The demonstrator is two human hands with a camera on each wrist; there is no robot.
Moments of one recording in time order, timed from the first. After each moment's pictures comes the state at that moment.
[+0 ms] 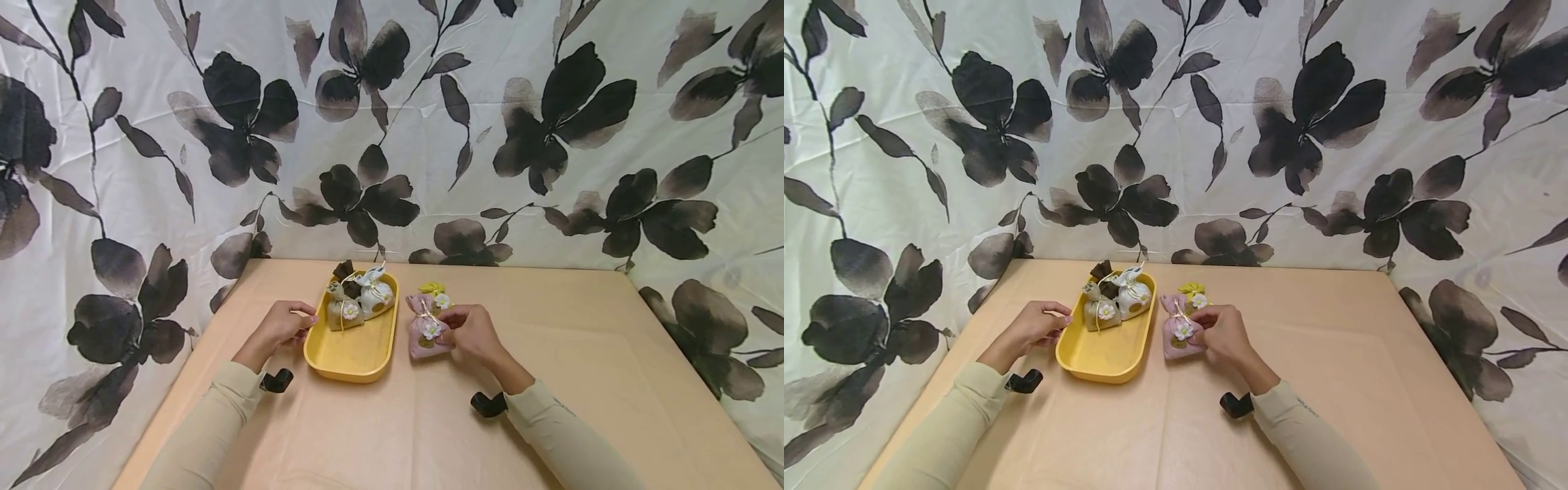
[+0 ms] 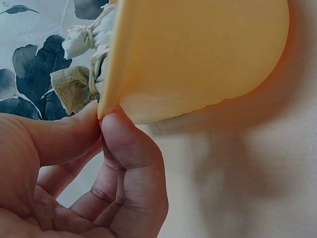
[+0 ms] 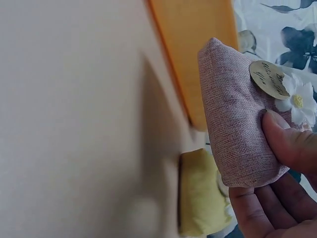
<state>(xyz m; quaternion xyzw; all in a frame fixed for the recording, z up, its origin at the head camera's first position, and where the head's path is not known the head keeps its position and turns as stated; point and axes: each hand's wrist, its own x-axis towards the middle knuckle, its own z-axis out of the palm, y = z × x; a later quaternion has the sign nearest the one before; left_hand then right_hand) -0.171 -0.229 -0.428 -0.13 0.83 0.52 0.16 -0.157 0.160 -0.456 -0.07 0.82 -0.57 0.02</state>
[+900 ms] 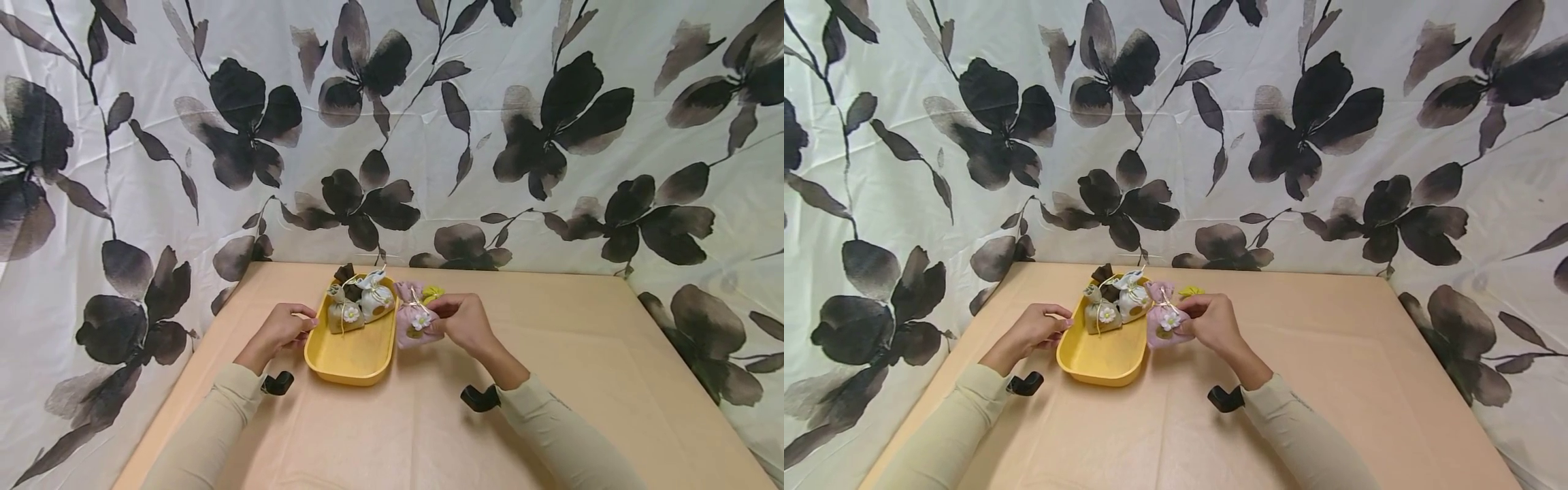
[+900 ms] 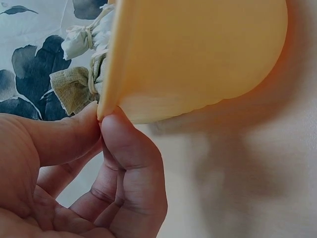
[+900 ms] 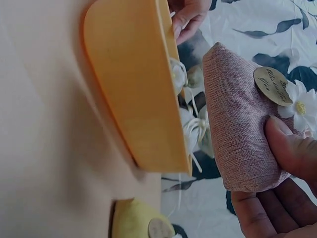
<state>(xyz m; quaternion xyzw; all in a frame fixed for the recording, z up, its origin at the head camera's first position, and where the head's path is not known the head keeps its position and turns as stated) -0.169 -0.228 -0.429 -0.13 0.83 0.53 0.15 -0.151 0.135 -0.409 -0.10 0.80 -0.60 -0.02</state>
